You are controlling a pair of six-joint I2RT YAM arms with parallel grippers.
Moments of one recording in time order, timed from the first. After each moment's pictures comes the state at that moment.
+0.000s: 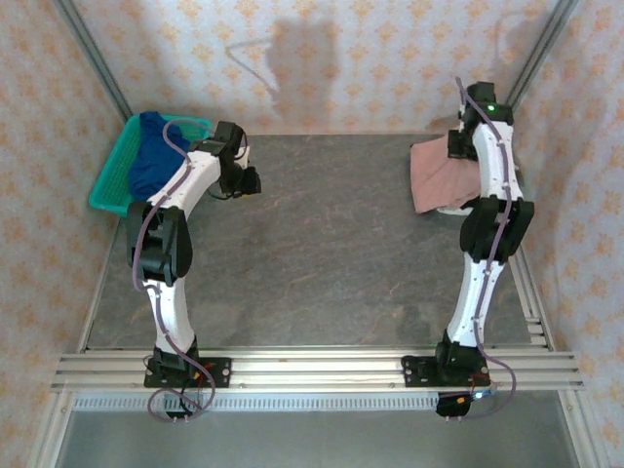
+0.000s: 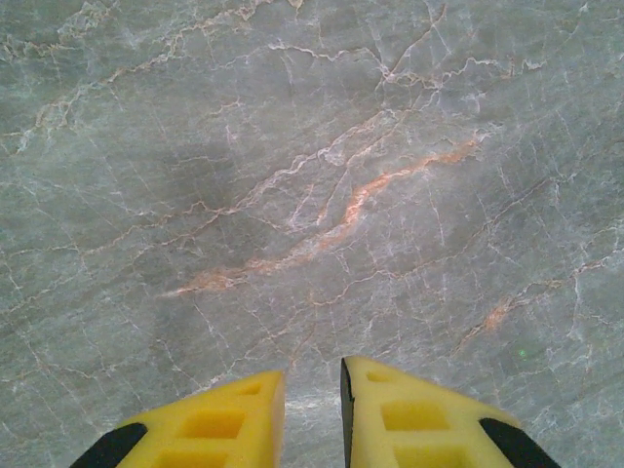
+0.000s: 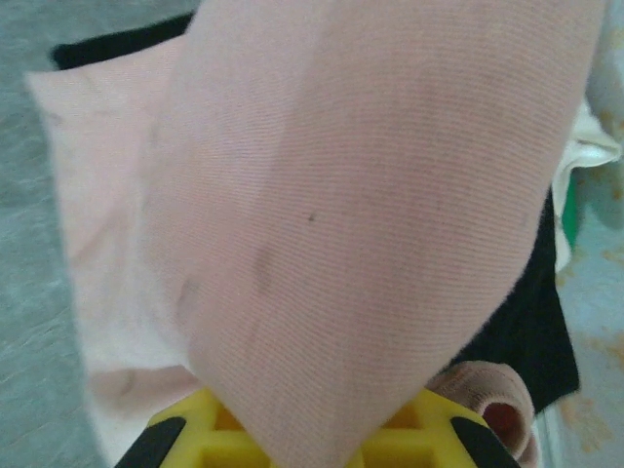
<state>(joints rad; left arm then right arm) -0.12 2.01 1.74 -0.93 0.21 -0.30 -0.15 2.25 2.34 -1.19 0.11 -0.05</state>
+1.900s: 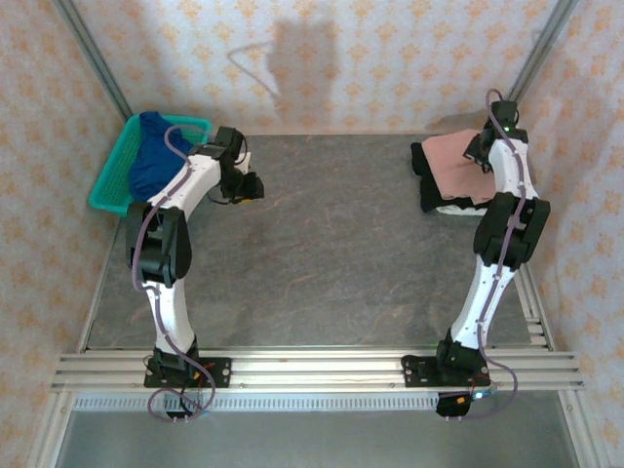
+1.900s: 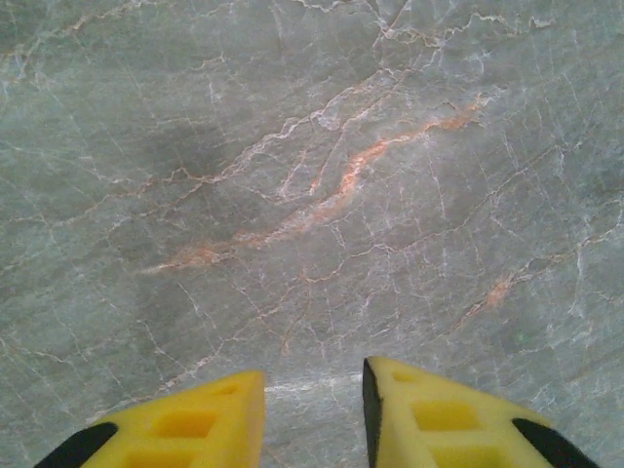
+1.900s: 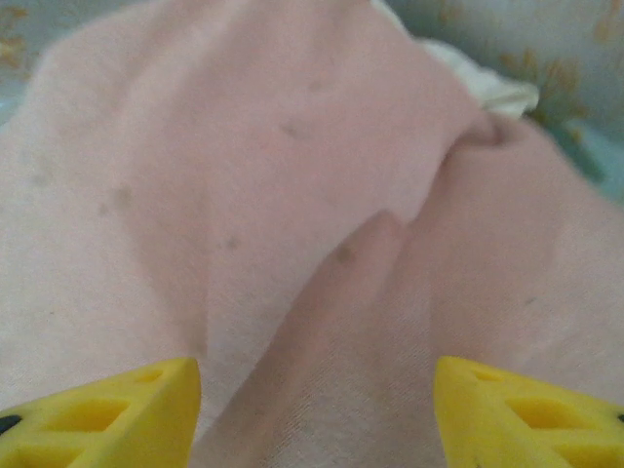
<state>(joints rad) -0.12 1.99 1.66 -0.90 0.25 -0.30 -0.25 2.19 2.01 -0.80 0.14 0.35</state>
